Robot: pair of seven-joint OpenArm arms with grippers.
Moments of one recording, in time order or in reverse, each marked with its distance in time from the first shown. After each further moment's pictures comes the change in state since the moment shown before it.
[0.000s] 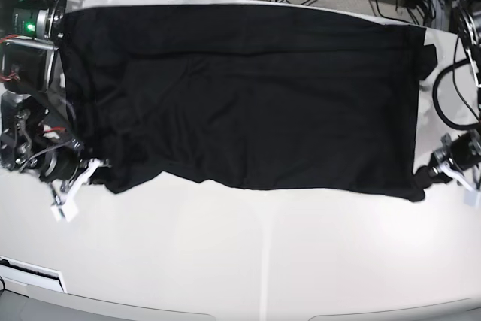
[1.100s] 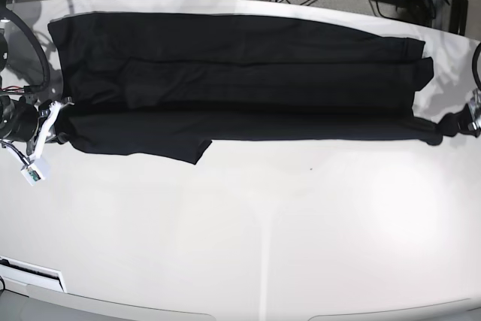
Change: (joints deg) left arm 10.3 -10.1 0.7 0.0 -23.3 -0.1 25.3; right arm -21.9 11.4 -0.3 32.3 12.9 0.3 -14.9
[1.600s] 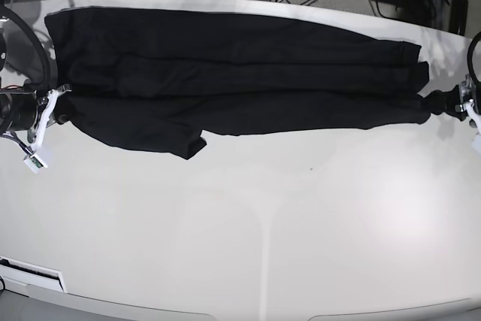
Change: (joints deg) left arm 0.4 -1.3 11.1 0.8 -3.8 0.0 5.3; right arm -0.6 0.6 0.0 0.0 6.4 0.0 -12.8
